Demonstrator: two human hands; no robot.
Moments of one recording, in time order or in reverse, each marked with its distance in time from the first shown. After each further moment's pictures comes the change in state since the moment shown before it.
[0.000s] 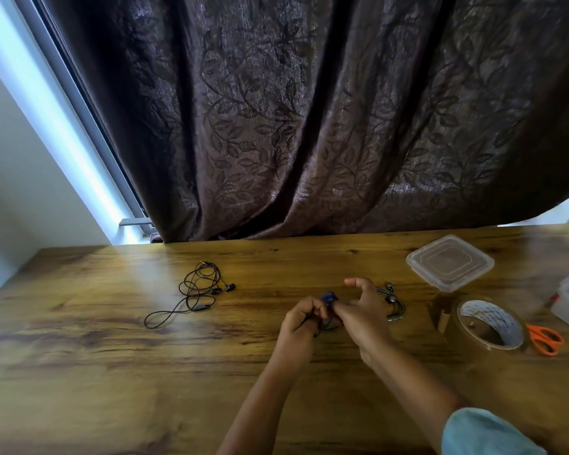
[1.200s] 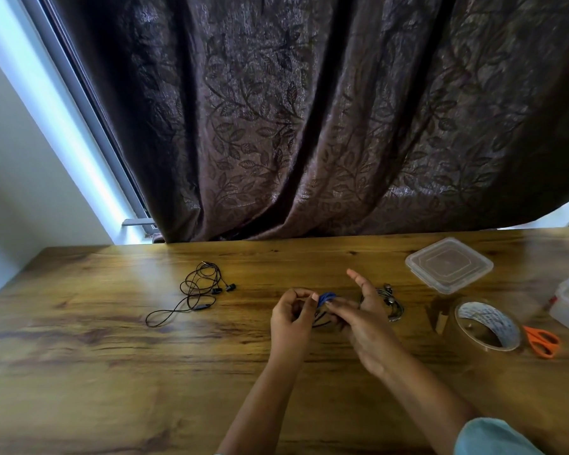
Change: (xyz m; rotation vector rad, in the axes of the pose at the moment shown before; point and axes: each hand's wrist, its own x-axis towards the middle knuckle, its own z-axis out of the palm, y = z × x) left_hand 0.009 -0.002 0.002 -0.028 0.305 -0.006; right_hand -0.011 0.003 -0.009 0.444 -0.205 -0.005
